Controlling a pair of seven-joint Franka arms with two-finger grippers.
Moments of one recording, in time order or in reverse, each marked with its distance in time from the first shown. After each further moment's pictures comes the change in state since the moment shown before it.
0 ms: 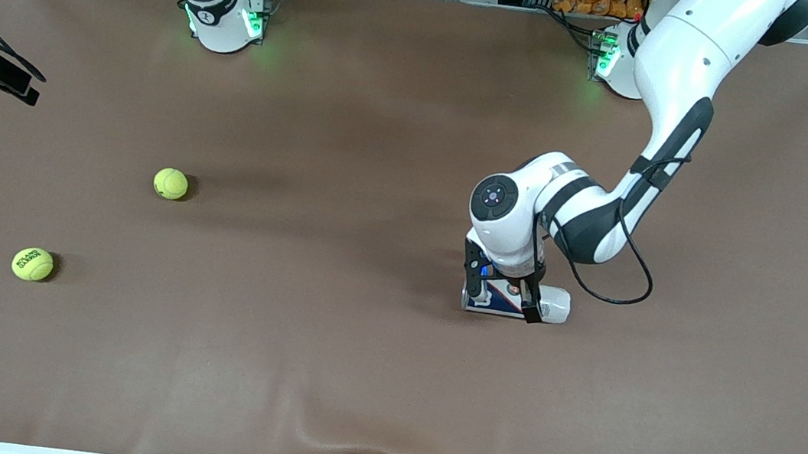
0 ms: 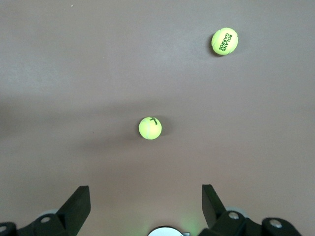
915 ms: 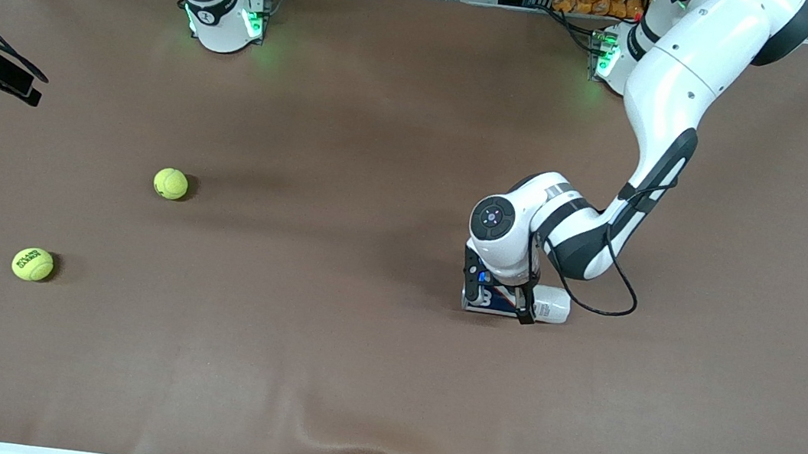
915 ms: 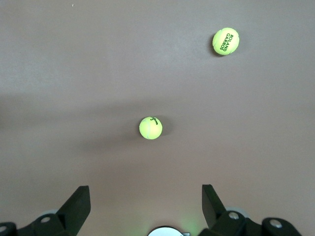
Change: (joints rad) left arm 0.013 0.091 0.001 0.000 0.000 0.044 0.017; right arm 0.001 0.001 0.002 -0.001 0.000 0.001 0.000
